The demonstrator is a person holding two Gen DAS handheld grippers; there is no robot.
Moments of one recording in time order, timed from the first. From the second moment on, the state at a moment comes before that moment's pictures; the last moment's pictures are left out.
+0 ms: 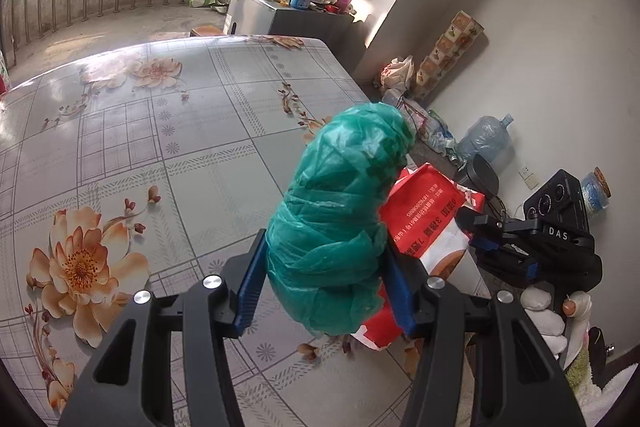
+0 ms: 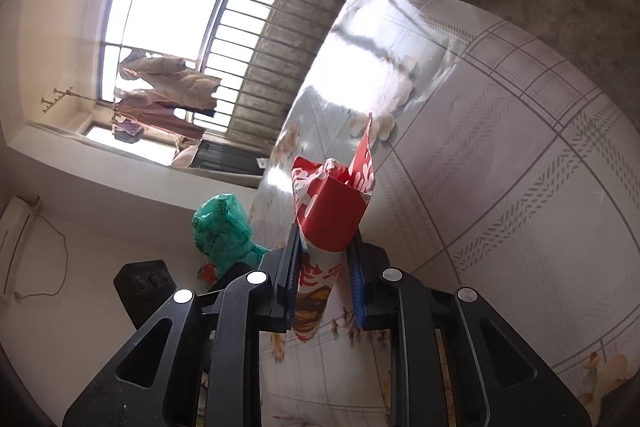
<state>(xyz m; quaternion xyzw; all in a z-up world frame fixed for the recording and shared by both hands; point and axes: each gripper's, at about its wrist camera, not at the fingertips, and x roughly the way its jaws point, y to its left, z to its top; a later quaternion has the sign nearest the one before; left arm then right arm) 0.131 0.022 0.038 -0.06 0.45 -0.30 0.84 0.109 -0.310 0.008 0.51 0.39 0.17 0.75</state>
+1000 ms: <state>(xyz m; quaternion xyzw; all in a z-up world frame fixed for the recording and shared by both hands) 0.113 -0.323 0.063 0.12 0.47 -0.53 0.70 -0.044 -0.496 0.023 0.47 0.21 -0.19 0.83</state>
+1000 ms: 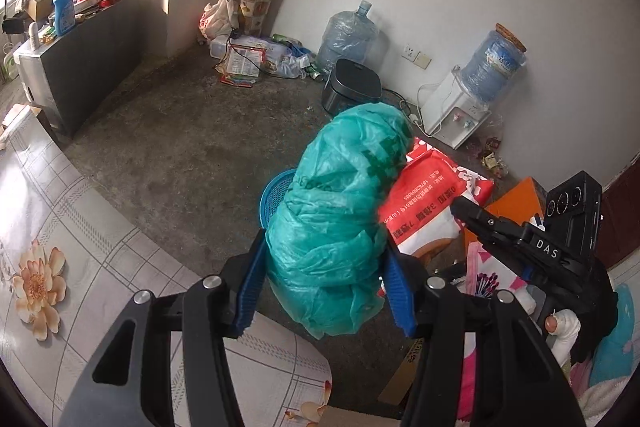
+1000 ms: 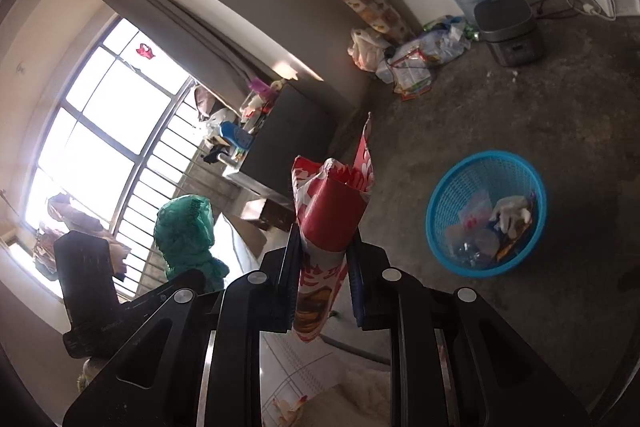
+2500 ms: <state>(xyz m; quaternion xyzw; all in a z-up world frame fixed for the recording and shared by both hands) 0.106 -0.493 -0.038 0.31 0.40 -0.49 0.71 -0.029 -0.566 -0.041 0.38 0.33 -0.29 0.81</state>
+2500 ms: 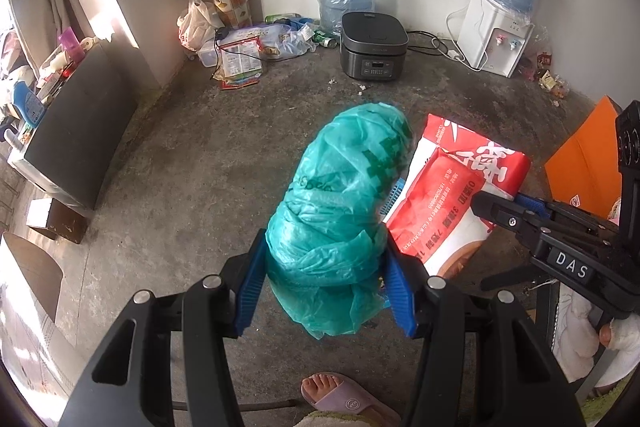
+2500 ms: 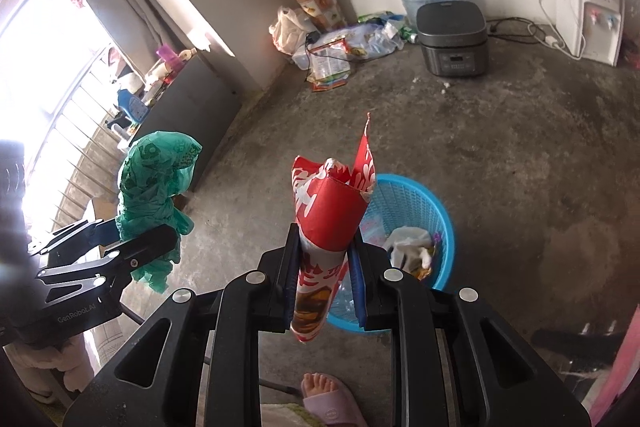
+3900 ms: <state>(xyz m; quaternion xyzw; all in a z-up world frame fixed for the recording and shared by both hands) 0.163 -0.459 0.008 0.10 0.48 -0.51 0.70 -0.028 -0.553 -0.069 0.31 0.38 -0.25 0.84</state>
